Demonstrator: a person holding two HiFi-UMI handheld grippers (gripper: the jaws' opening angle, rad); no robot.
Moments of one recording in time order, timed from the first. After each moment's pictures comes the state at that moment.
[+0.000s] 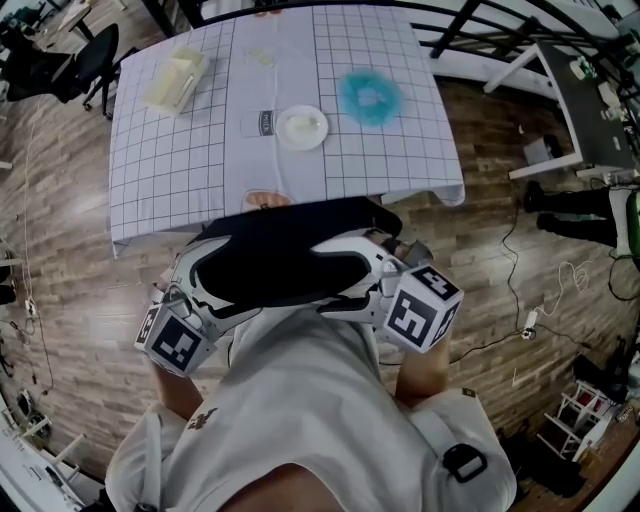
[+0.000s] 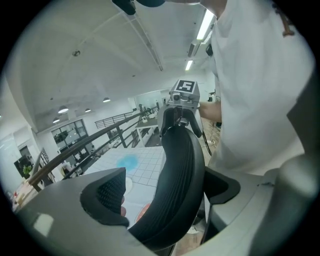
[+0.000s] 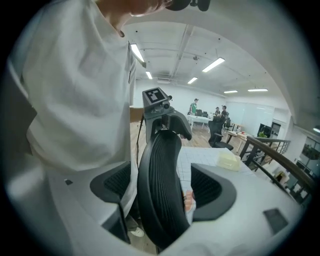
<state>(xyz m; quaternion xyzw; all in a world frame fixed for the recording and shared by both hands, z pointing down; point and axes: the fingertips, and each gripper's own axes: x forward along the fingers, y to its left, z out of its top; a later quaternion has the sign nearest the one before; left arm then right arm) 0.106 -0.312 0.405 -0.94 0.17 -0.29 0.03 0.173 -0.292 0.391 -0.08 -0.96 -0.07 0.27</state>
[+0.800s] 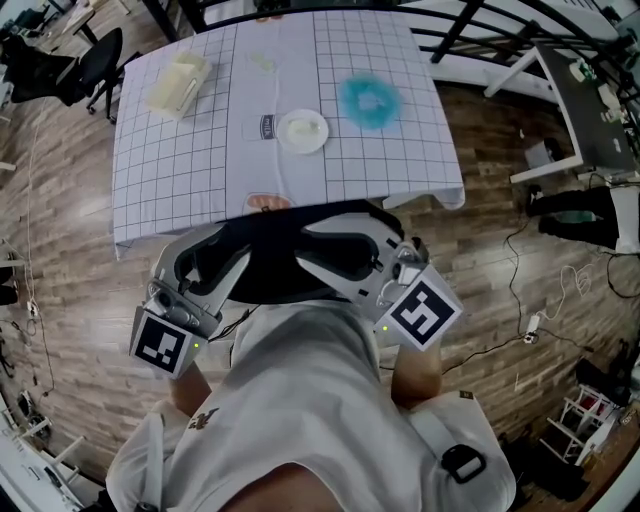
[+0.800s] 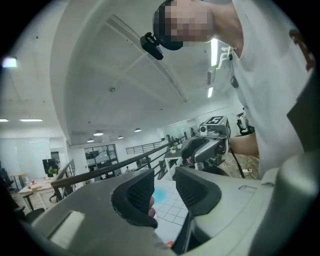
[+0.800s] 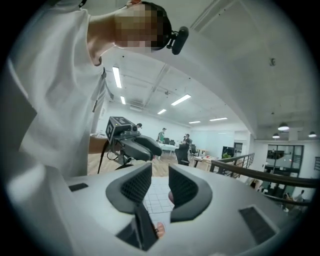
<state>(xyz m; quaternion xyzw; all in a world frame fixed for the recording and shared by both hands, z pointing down) 0.104 -0.363 0.309 -0.93 0.33 -0.11 0.09 0.166 -0.351 0.311 0.12 -0.99 -0.09 0.08</state>
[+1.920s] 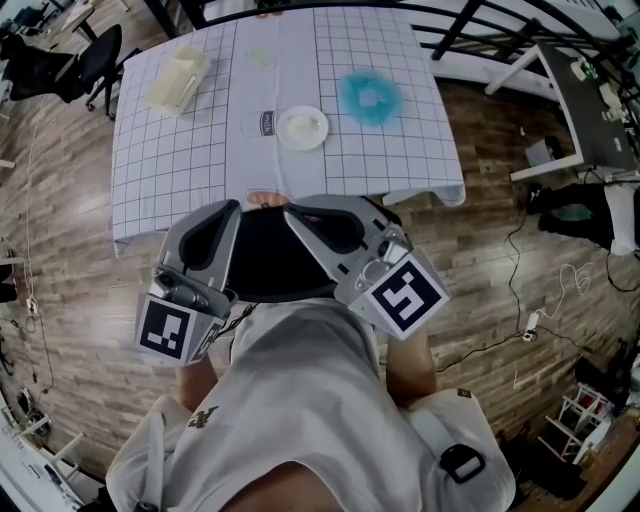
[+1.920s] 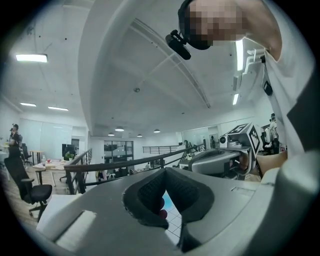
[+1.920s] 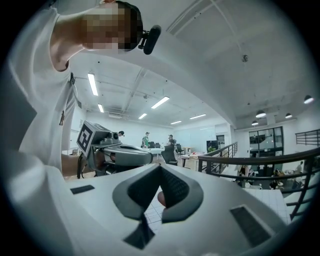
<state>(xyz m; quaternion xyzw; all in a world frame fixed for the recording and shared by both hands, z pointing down) 0.099 -0.400 0.297 -0.90 0.43 -0.05 0.01 0.154 -0.390 0.305 0.22 -0.97 0.02 0.05</state>
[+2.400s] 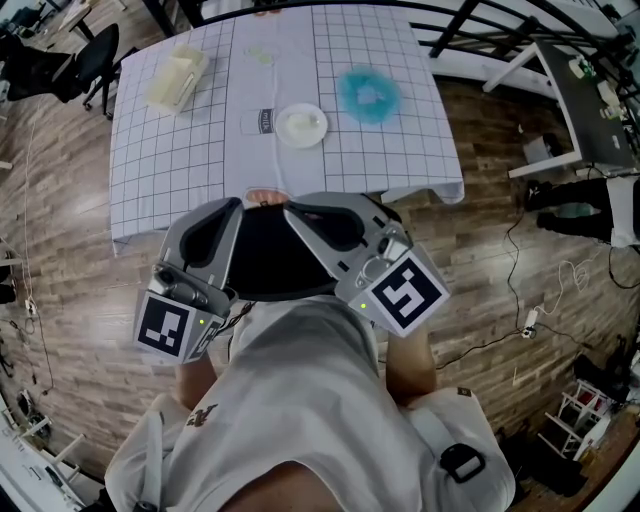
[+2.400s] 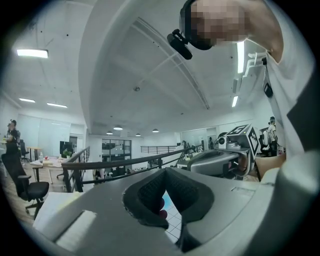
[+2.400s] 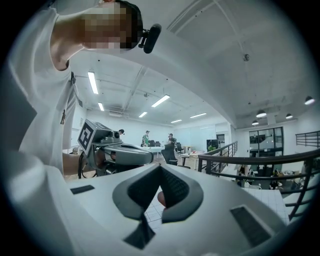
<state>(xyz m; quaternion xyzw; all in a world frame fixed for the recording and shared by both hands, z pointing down) 0.100 -0.400 0.298 -0.90 0.42 -0.05 0.00 0.152 -0.390 0.307 0.22 -0.97 0.02 0.06</state>
